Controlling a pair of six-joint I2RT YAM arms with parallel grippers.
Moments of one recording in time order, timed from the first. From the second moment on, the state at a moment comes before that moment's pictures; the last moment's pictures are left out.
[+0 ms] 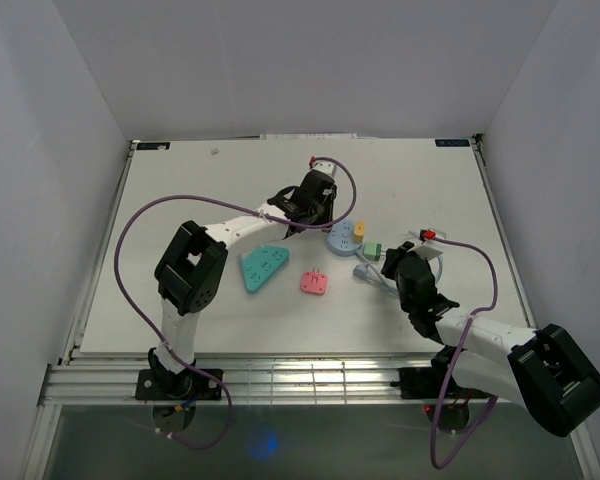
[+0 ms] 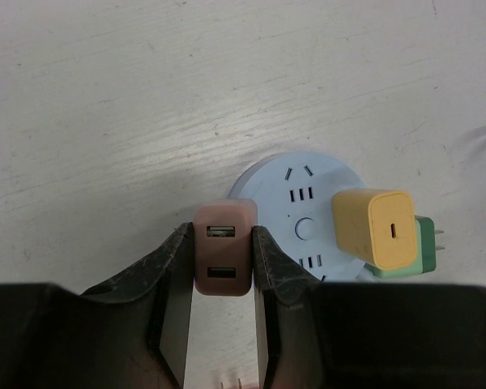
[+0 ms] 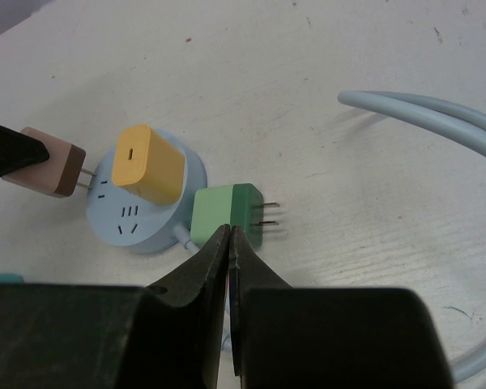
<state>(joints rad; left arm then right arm) -0.75 2.00 1.52 -0.21 -0.20 -0.41 0.60 1.07 0.21 0.55 0.56 0.59</state>
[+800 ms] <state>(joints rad) -0.76 1.99 1.48 -0.18 -0.16 -0.42 0.60 1.07 0.21 0.55 0.56 0.58</state>
